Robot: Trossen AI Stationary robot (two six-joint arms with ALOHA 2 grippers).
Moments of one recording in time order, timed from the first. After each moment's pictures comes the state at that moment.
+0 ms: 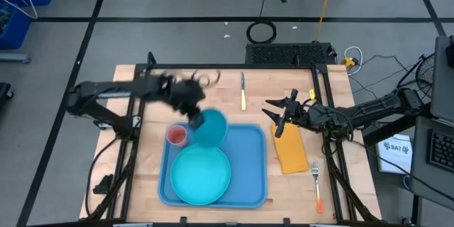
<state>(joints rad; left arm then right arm) 0.05 1.40 1.38 -1.00 0.06 -0.52 0.18 0.92 0.48 0.36 0.60 0.01</state>
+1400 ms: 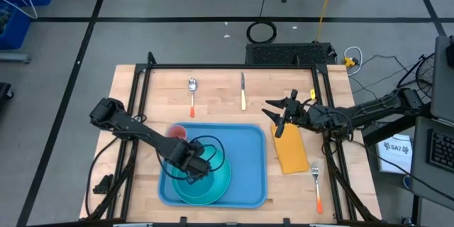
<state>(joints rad) -0.46 1.77 1.38 -1.23 -0.01 -1.07 0.18 0.92 0.48 0.35 0.60 0.06</state>
